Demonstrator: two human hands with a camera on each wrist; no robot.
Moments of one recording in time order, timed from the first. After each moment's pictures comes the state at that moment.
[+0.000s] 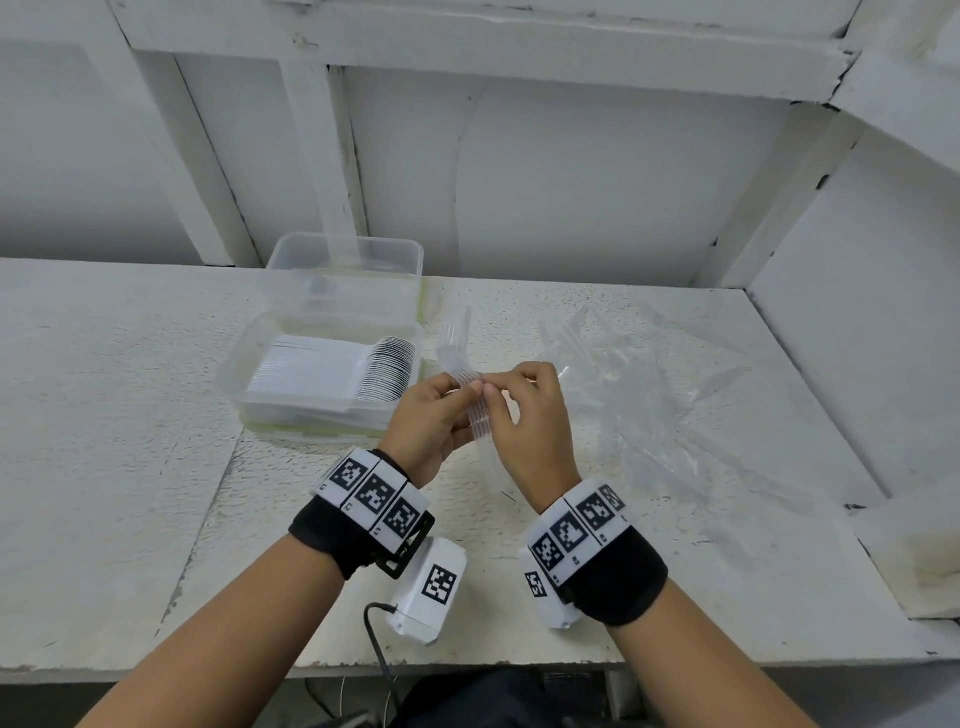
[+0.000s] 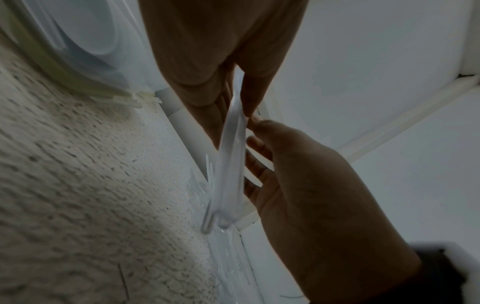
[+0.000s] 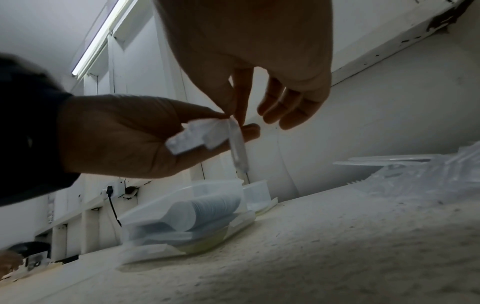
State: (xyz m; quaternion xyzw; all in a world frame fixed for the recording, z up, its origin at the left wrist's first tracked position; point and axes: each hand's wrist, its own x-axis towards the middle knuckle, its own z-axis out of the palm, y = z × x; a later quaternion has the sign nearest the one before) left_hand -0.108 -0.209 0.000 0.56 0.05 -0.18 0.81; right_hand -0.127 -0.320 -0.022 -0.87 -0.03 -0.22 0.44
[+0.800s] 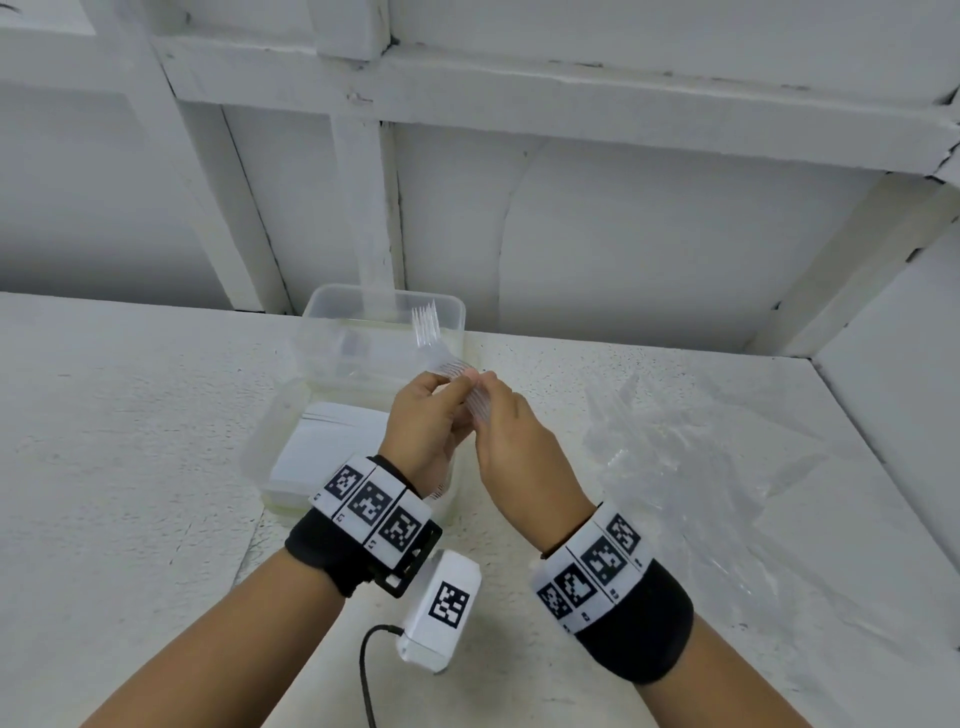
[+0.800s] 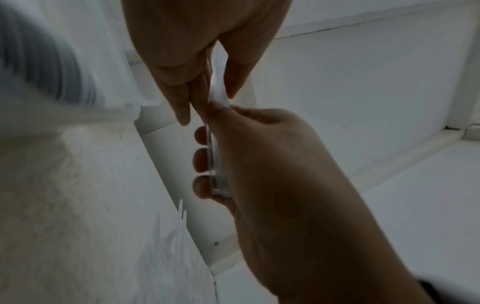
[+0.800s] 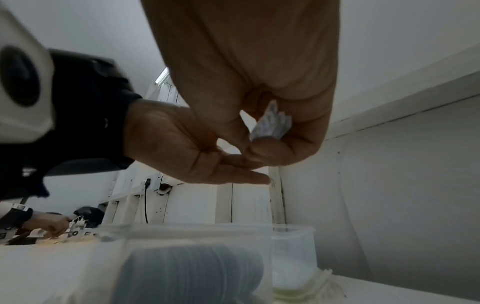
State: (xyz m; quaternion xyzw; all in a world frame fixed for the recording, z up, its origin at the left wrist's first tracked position) left_hand -0.022 -0.177 0.027 0.55 0.11 -0.08 0.82; right_hand -0.052 -0.280 0.013 -0.95 -0.11 -0.05 0.27
